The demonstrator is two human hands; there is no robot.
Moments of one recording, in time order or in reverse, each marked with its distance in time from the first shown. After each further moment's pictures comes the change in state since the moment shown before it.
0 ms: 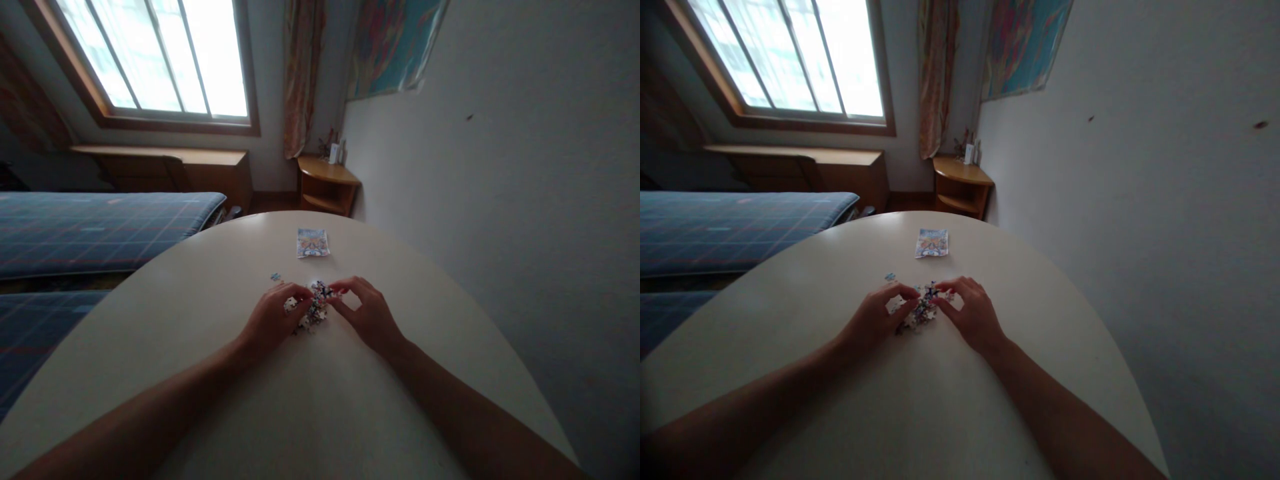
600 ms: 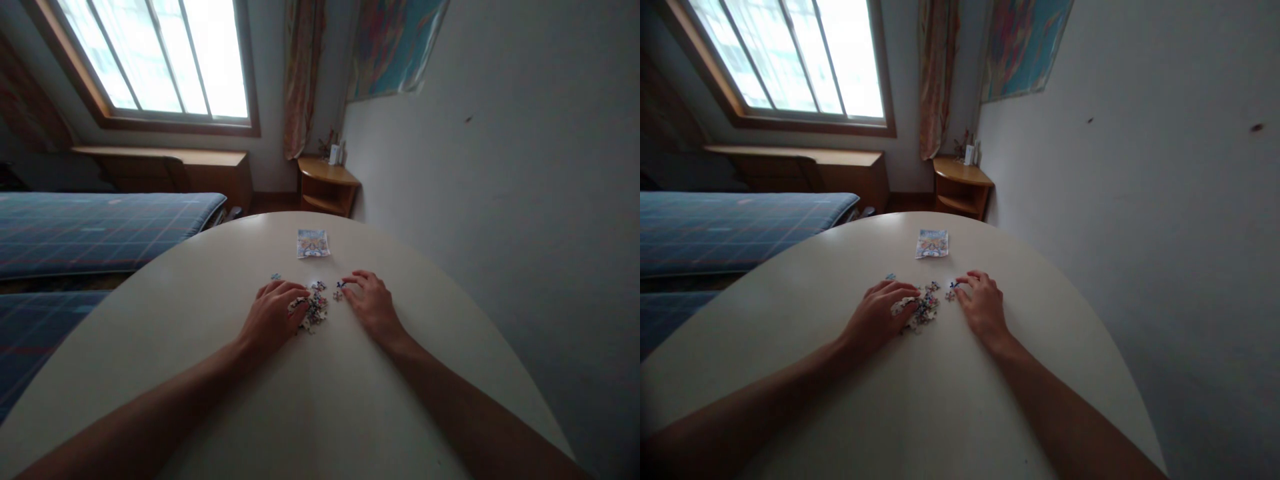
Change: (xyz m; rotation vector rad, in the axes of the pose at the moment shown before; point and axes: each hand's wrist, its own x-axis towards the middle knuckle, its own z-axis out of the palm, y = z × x) left_hand -0.004 -0.005 -0.001 0.355 -0.029 0.046; right_hand 0.001 0.035 0.008 -0.261 0.042 0.352
